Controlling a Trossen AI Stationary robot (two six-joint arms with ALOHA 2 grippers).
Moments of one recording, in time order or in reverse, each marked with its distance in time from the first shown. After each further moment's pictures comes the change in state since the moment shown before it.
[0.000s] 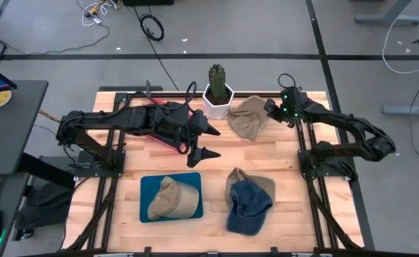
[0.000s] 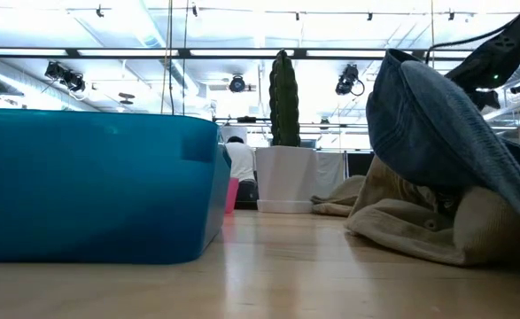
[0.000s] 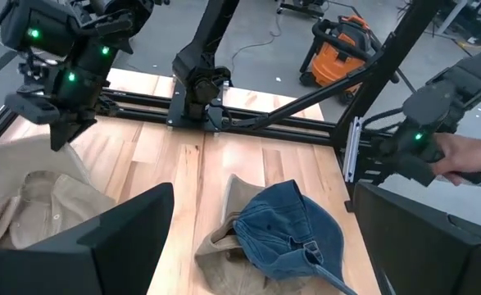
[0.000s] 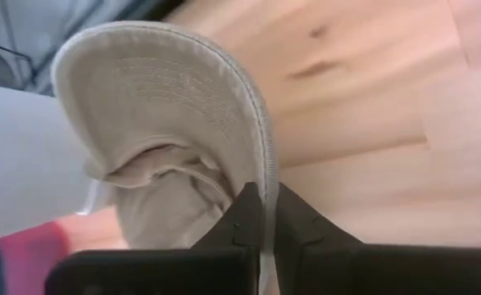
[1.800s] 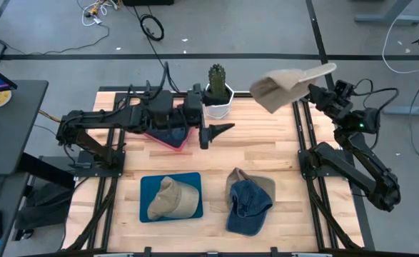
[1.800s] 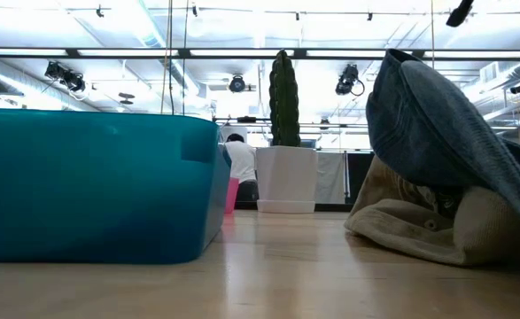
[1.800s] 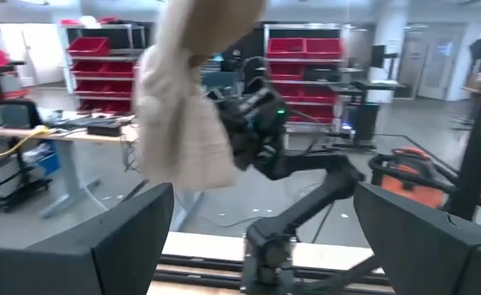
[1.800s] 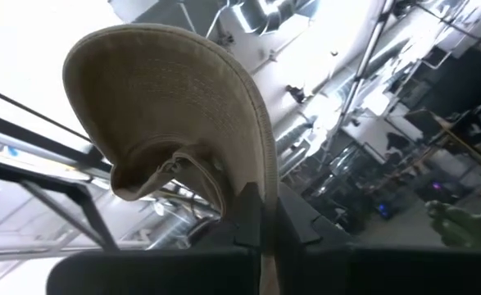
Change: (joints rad) left arm 0.013 0.001 0.001 0.475 -0.230 0.192; right arm -0.005 -0.801 0.000 0.876 -0.337 0.212
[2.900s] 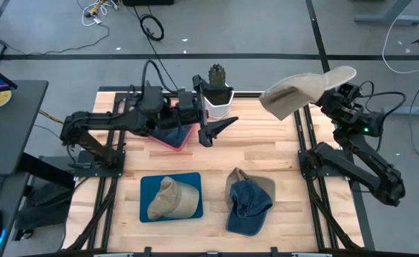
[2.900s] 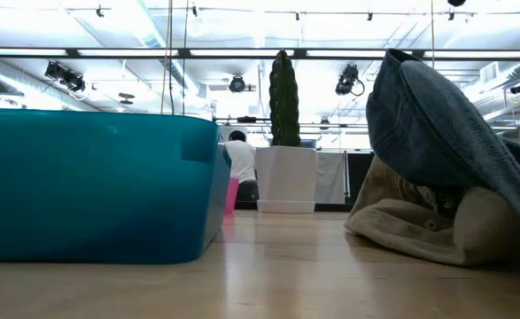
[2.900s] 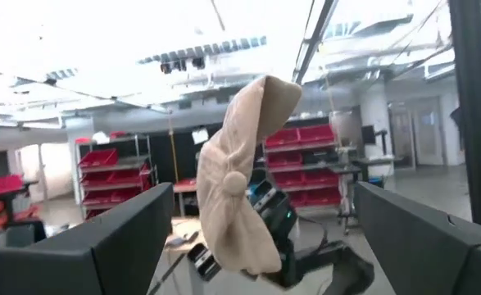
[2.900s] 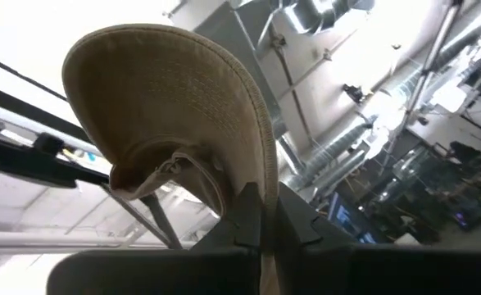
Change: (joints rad) left arm -0.005 0.041 0.000 0.374 0.041 0.167; right arm 0.115 0.015 0.001 0.164 0.041 0.079
